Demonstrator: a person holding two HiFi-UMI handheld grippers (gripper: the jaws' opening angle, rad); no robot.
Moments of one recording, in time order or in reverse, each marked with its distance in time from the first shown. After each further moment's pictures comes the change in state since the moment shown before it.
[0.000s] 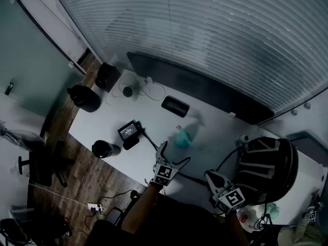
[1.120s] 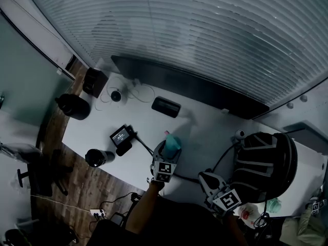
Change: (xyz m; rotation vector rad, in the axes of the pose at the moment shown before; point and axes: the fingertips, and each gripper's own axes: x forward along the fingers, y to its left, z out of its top) left arm 0.030 0.028 -0.016 0.006 0.141 0.106; right arm 0.014 0.005 0.005 0.002 -0.008 -0.025
